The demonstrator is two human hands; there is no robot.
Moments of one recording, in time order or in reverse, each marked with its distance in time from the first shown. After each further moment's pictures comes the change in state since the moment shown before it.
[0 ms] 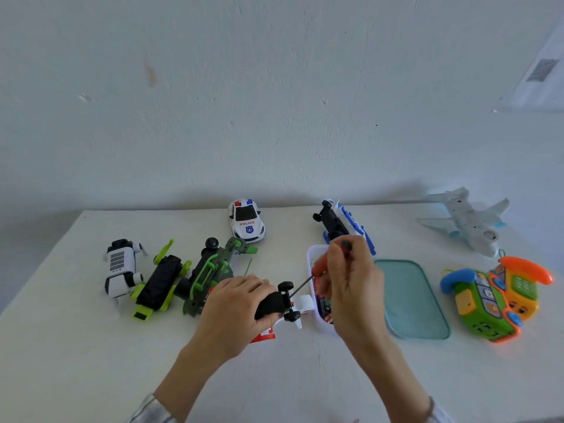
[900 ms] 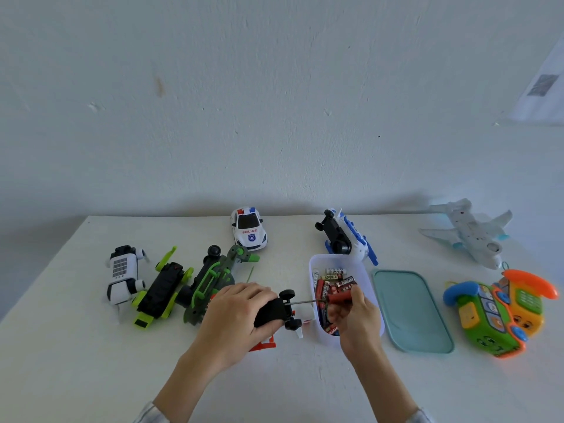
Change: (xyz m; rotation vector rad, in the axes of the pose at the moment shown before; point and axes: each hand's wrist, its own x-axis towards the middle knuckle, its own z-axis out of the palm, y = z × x) left_hand 0.001 0.000 -0.003 -0.139 -0.008 -0.034; right_hand 0.009 0.095 0.010 0.531 0.230 0.774
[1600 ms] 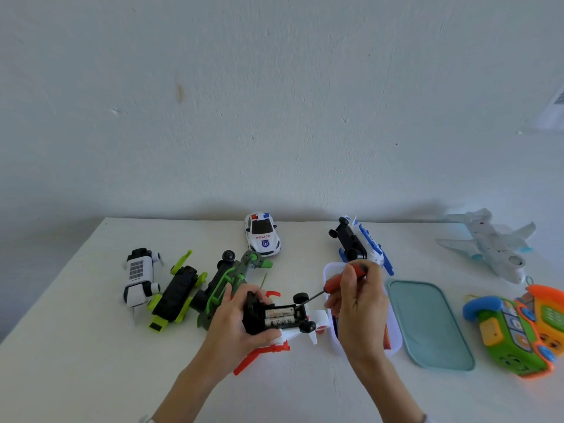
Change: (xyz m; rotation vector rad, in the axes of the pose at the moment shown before) left_hand -0.016 -0.012 -0.008 -0.640 0.067 -0.344; right_hand -0.046 -0.026 0.039 -0.410 -0.140 -0.755
